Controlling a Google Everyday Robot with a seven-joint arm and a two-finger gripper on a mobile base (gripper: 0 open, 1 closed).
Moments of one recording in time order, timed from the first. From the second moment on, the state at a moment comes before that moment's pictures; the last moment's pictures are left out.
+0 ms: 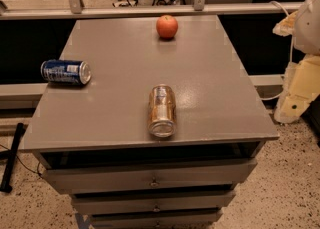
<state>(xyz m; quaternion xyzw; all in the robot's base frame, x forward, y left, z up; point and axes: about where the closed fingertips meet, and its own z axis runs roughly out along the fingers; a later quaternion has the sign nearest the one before) 0.438 -0.217 0.976 -0.60 0.78 -0.03 0.16</state>
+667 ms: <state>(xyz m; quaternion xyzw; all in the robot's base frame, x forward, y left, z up) 0.441 -0.211 0.973 -0.60 0.78 -0.03 0.17</state>
